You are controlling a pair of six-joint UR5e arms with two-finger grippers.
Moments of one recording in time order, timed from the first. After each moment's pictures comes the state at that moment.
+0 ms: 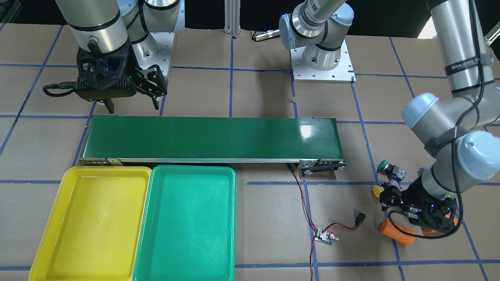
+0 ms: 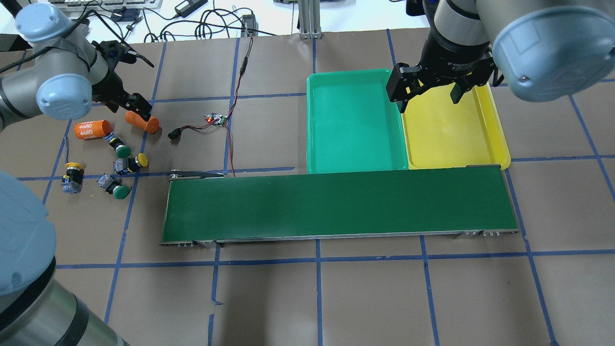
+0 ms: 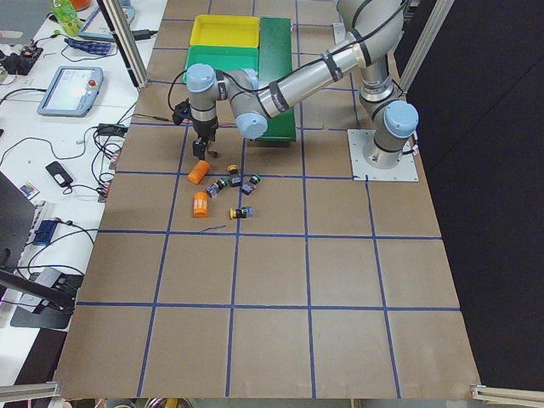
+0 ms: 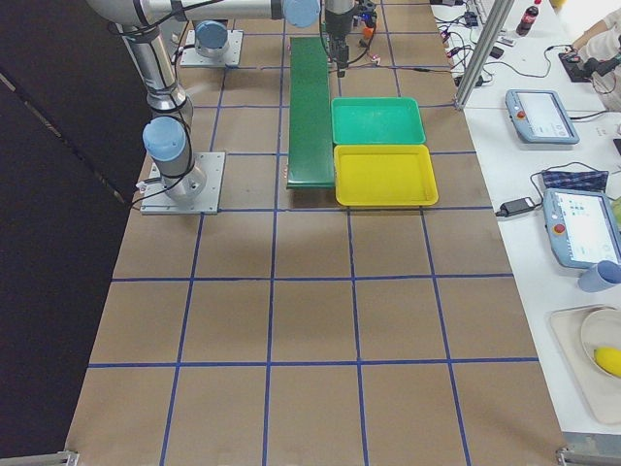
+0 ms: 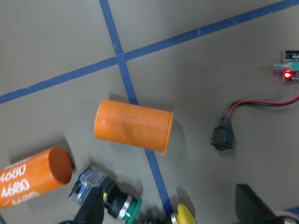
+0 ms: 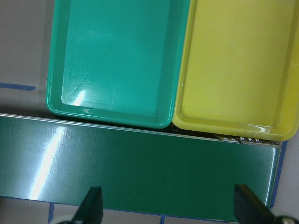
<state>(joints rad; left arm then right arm) -1.25 -2.09 -1.56 -0.97 1.58 0.64 1.66 -1.53 1.56 -1.66 -1.58 -0.05</state>
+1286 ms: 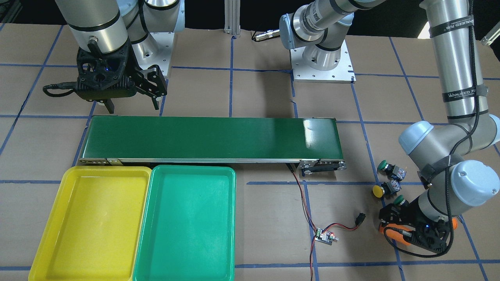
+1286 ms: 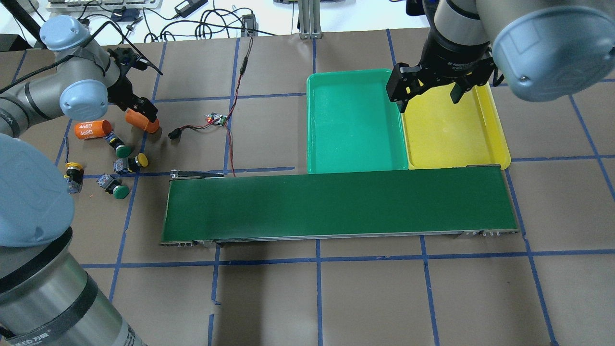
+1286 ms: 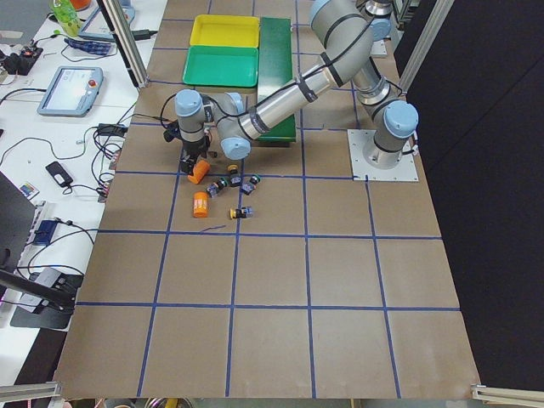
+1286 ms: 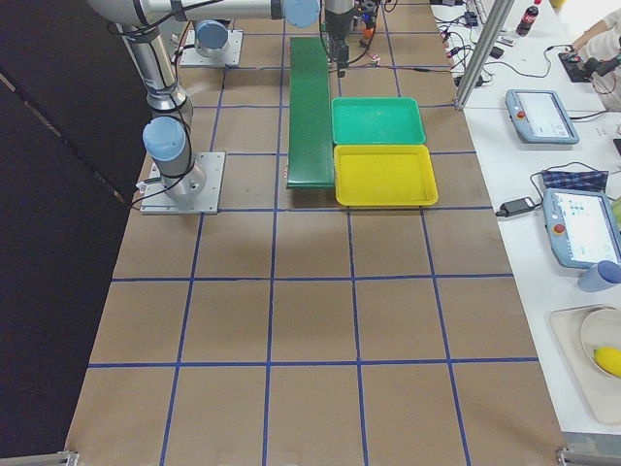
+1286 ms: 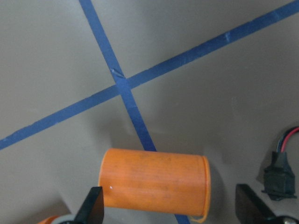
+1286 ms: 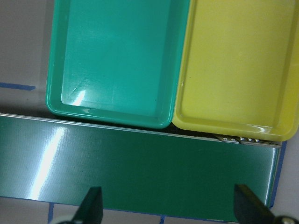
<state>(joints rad) -1.25 -2.20 -1.50 -0.91 1.59 0.75 1.66 -1.53 1.56 -1.66 -1.58 -0.05</state>
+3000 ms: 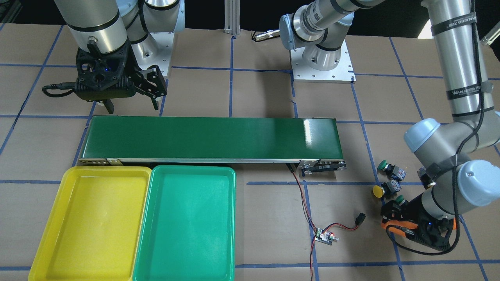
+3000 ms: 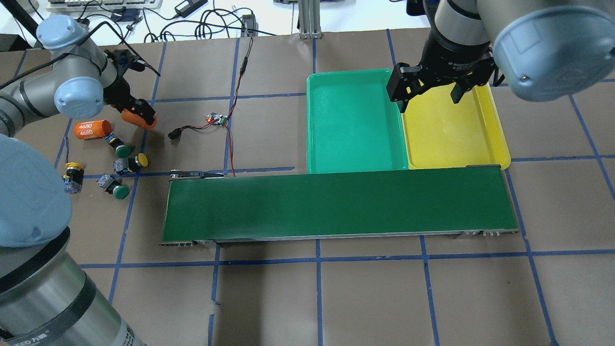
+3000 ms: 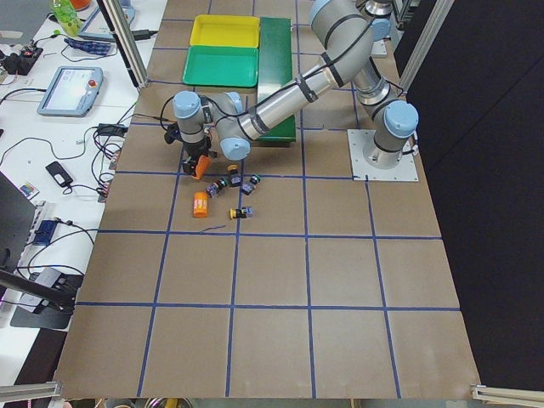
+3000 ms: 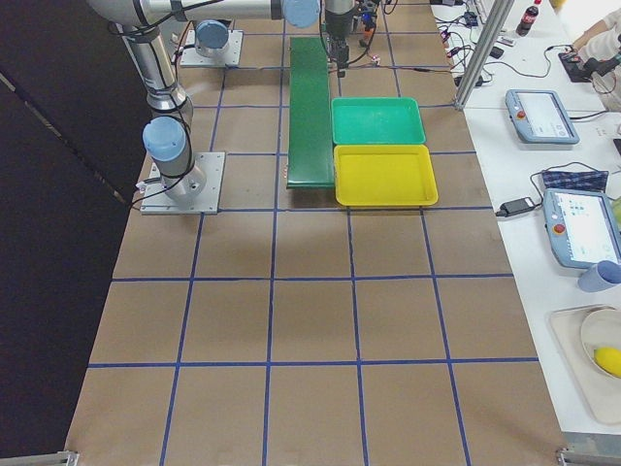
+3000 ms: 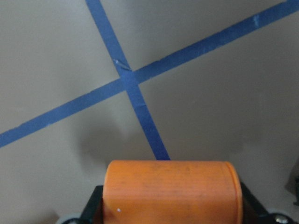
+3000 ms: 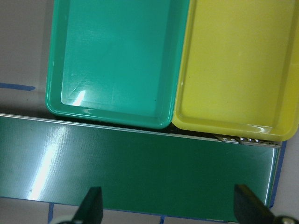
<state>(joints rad) -1.25 -2.16 -1.49 -1.03 1.58 0.71 1.66 -1.53 1.56 -1.66 -1.58 -0.05</state>
